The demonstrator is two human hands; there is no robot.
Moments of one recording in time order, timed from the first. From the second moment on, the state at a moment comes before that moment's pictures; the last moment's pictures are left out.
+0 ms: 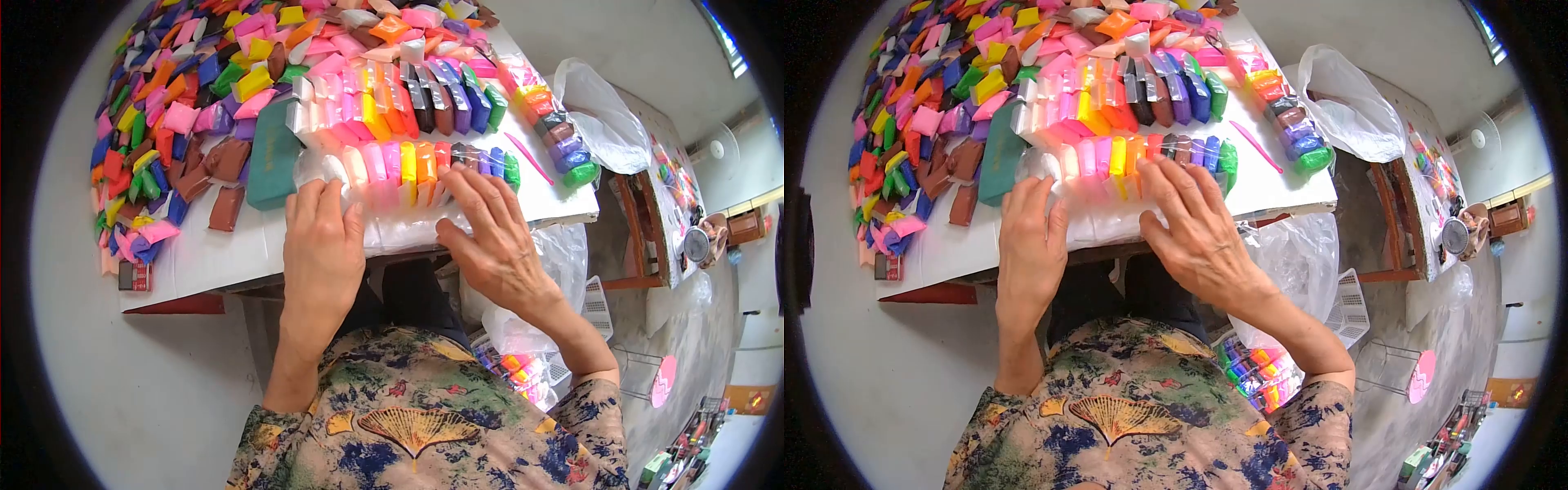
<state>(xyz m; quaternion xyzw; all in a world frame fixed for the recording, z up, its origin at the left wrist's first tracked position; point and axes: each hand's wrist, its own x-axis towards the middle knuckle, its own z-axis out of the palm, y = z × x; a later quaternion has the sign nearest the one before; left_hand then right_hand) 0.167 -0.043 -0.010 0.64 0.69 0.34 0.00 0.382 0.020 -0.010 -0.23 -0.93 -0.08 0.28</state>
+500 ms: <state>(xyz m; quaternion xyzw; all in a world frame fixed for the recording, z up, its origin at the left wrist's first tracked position) 0.165 -0.044 -0.004 0.69 0.66 0.23 -0.16 0.388 0.041 0.005 -0.26 -0.94 -0.01 0.23</state>
